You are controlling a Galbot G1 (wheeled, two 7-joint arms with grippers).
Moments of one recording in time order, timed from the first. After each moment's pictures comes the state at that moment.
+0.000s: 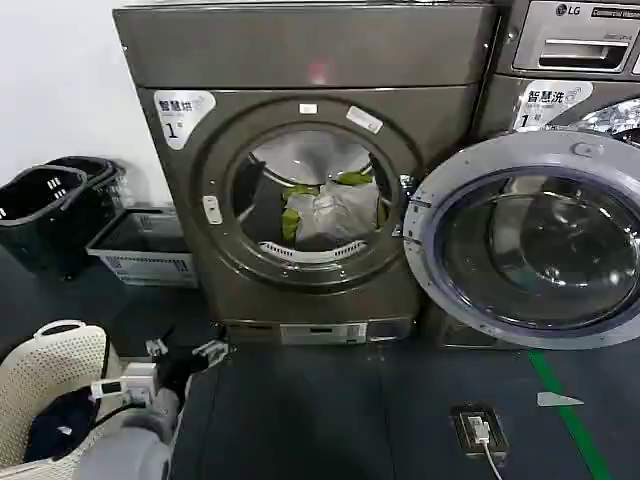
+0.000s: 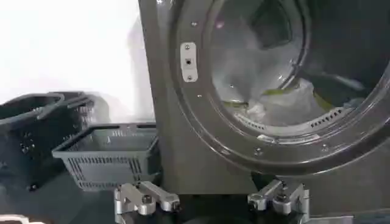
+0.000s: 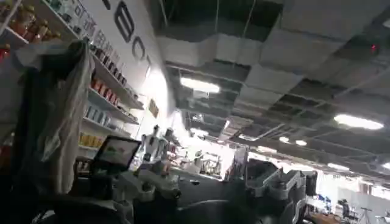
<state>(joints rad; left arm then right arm) 1.32 -1.49 -0.62 -2.28 0.01 0.74 0.04 -1.68 0.94 2.47 1.52 0.27 -0.27 -0.20</state>
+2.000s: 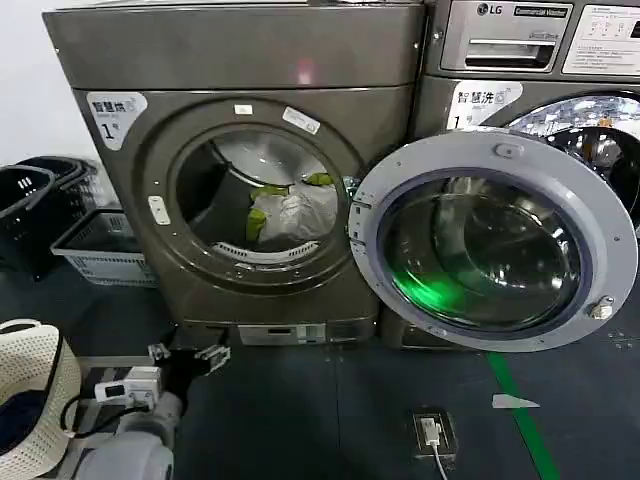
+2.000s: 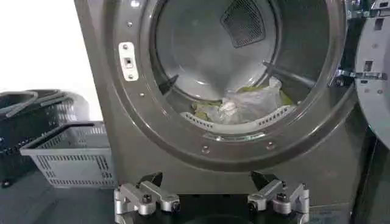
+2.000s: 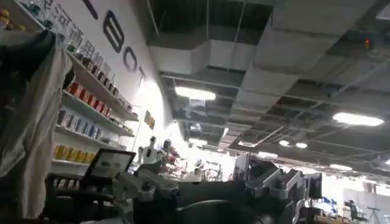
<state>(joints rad) 1.34 -1.49 -0.61 -2.28 0.02 0.74 0.04 -1.67 0.95 2.44 1.47 0.35 -0.17 -0.14</state>
